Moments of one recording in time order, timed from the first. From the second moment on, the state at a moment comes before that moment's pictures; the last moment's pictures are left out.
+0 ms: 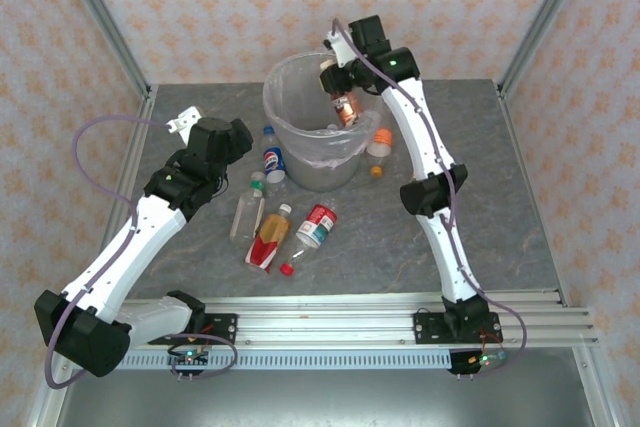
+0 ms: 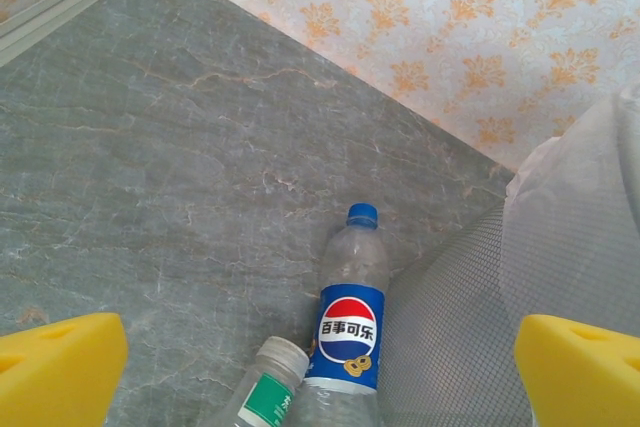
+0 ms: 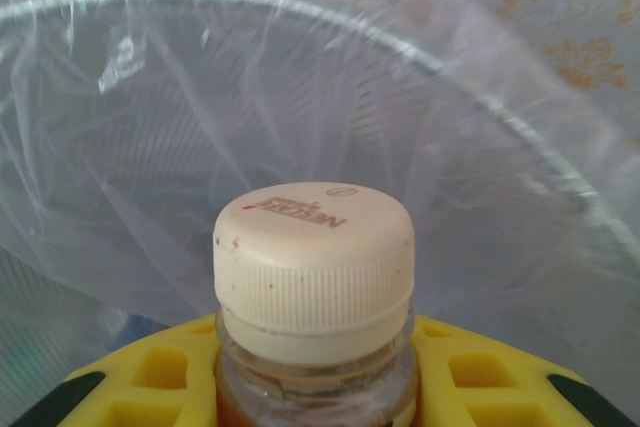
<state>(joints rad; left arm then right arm) -0.36 1.14 1.11 -0.59 -0.51 -0.79 0.45 2.51 3.01 -1.25 -0.22 -0.12</state>
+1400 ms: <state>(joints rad) -0.36 1.19 1.11 -0.61 -0.48 -0.74 0.52 2.54 2.87 -1.32 -0.05 -0.25</state>
